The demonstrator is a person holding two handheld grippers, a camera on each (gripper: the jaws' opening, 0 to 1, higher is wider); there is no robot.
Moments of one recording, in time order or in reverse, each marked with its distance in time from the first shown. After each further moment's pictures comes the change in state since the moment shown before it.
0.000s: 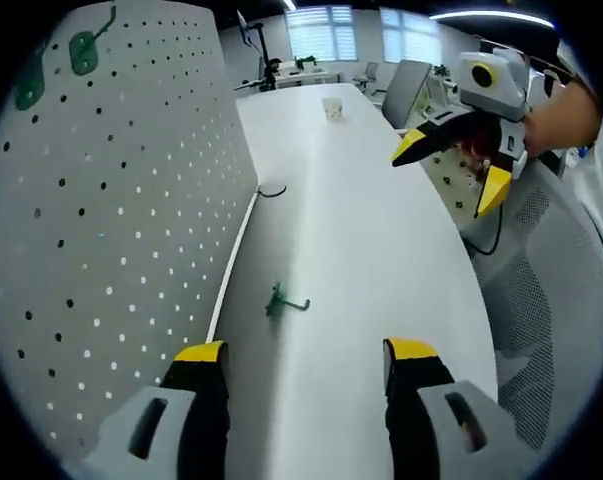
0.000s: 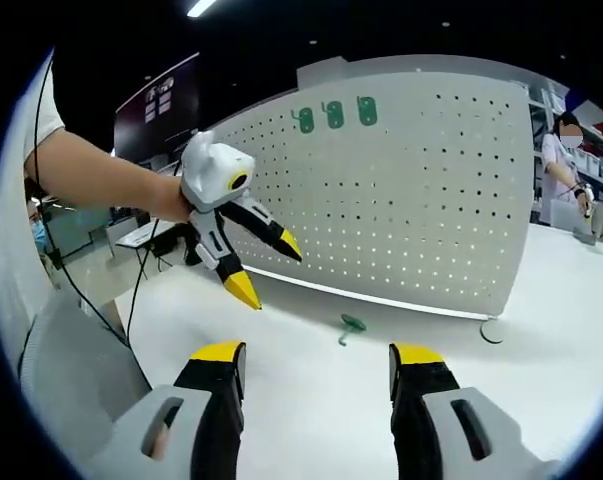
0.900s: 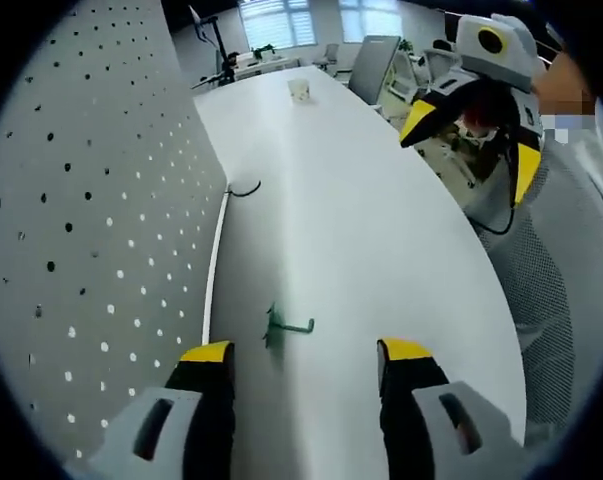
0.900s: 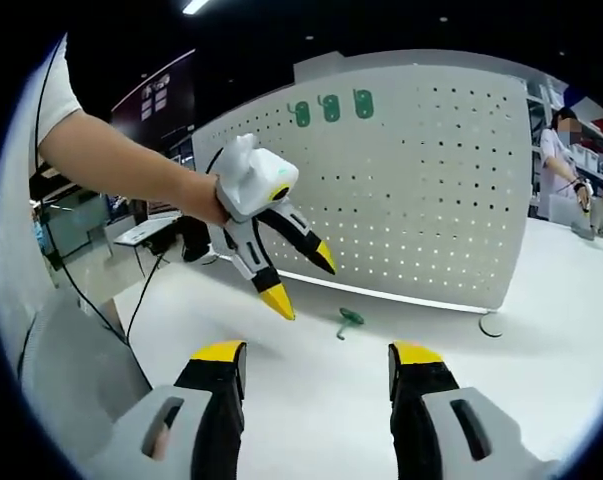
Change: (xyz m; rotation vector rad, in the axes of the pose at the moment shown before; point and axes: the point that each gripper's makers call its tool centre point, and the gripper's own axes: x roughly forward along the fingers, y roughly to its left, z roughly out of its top) left arm 0.053 0.007 0.011 0.150 0.064 -0.094; right arm 0.000 -0.003 -0.005 0.012 0.019 -0.010
